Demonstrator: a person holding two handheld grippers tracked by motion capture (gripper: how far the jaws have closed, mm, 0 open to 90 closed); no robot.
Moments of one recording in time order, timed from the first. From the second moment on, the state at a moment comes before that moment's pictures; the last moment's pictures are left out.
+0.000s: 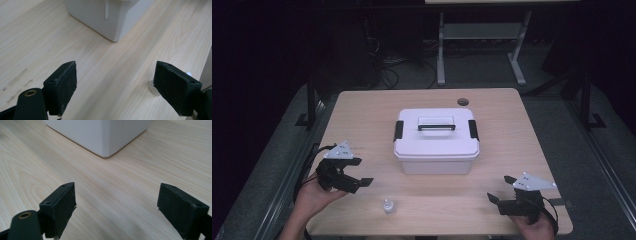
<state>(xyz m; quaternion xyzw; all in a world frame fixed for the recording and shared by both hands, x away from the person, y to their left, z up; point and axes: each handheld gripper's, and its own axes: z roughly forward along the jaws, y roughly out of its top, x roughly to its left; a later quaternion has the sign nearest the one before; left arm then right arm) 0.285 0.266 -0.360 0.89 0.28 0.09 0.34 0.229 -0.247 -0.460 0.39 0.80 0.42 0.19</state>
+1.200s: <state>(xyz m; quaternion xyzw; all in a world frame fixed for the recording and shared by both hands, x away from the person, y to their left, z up) 0.328 0.205 -0.298 0.92 0.23 0.10 0.32 0.229 -0.249 -0.460 0.38 0.80 0.43 0.18</state>
